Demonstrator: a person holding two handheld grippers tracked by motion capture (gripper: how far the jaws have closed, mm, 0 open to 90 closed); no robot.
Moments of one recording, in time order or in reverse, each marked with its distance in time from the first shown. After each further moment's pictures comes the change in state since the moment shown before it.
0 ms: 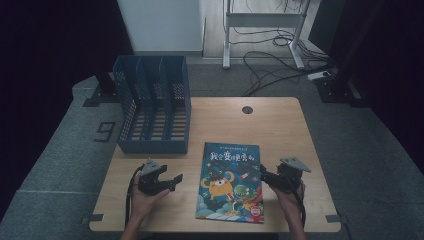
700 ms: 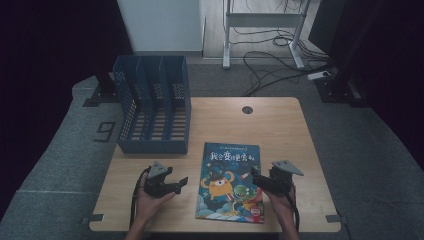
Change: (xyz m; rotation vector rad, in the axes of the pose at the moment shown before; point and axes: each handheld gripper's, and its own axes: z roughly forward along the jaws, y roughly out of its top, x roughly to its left) left arm -0.017 -0.001 0.009 0.017 -0.012 0.035; right arm 0.022 -0.007 -0.001 -0.015 0.081 -0.009
